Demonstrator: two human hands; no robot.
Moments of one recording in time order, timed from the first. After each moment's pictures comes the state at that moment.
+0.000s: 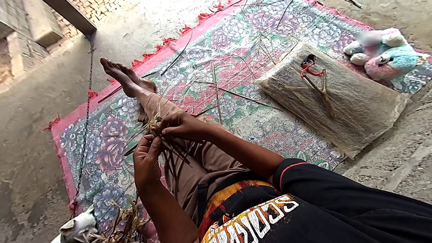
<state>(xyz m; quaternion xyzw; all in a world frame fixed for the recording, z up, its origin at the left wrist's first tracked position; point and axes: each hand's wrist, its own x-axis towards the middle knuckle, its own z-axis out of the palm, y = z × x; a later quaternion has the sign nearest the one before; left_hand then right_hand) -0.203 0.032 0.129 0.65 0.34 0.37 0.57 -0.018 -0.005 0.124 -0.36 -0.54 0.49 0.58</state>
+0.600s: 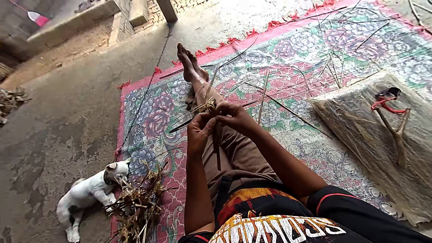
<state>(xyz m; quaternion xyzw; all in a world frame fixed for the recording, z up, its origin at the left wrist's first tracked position) -0.187 0.018 0.118 0.67 0.31 0.41 0.53 -0.011 -0.012 0.112 -0.43 -0.53 0.45 0.57</state>
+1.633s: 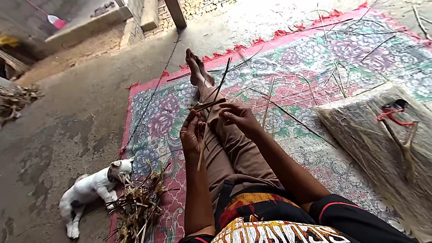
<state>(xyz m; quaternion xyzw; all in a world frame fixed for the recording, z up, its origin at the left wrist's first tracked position) -0.189 0.031 0.121 0.36 0.33 0.59 0.64 -0.008 -0.004 0.109 -0.41 -0.47 0.48 0.62</state>
